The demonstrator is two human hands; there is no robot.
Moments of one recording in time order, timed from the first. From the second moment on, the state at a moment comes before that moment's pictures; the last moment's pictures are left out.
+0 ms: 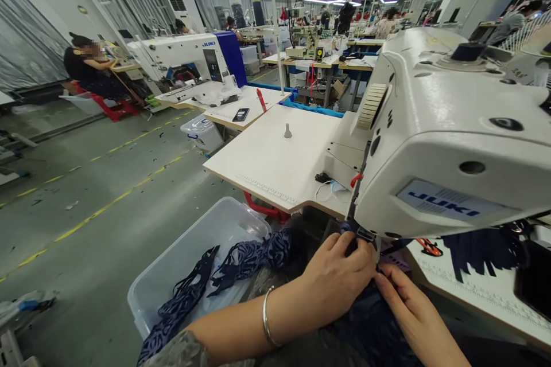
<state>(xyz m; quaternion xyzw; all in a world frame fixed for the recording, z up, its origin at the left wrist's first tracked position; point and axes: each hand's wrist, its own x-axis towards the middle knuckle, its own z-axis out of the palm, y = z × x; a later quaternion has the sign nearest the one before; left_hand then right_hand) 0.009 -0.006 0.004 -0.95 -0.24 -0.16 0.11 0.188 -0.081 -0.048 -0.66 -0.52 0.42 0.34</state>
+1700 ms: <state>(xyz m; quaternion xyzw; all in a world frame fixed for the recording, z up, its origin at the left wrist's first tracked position) -0.009 -0.007 -0.013 -0.95 -0.24 -0.21 0.04 0.178 -0.038 -0.038 -0.70 -0.51 0.27 0.44</state>
